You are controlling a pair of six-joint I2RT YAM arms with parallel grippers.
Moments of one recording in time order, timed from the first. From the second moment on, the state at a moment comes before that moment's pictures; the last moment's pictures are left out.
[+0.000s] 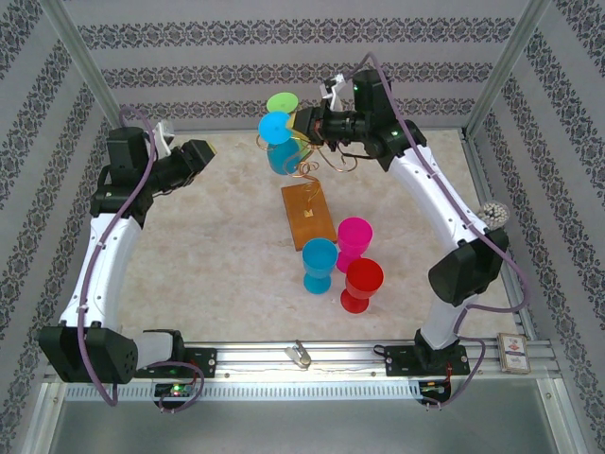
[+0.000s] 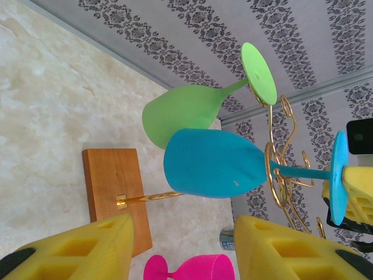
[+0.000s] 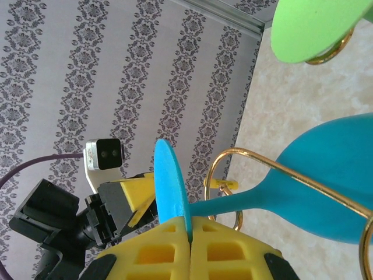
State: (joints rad) left arm 0.04 1.23 1.29 -0.50 0.63 -0.75; right arm 0.42 1.78 1.91 -0.50 -0.77 0.97
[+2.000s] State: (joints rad) left arm 0.04 1.20 1.27 -0.50 0.63 -0.75; right arm 0.45 1.59 1.56 -0.18 -0.77 1.24
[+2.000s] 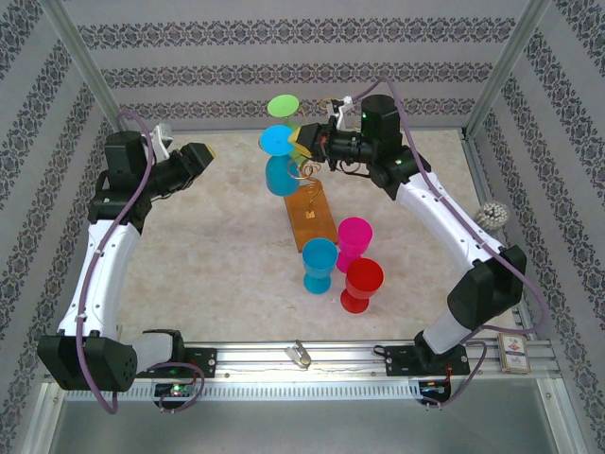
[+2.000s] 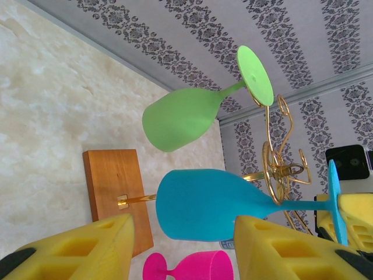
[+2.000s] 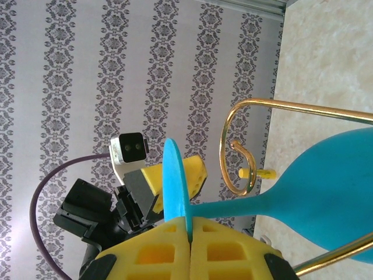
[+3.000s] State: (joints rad) left arm 0.04 0.98 1.22 -0.72 0.55 -0.70; right arm 0.63 1.45 1.46 -0.19 -0.74 1.12
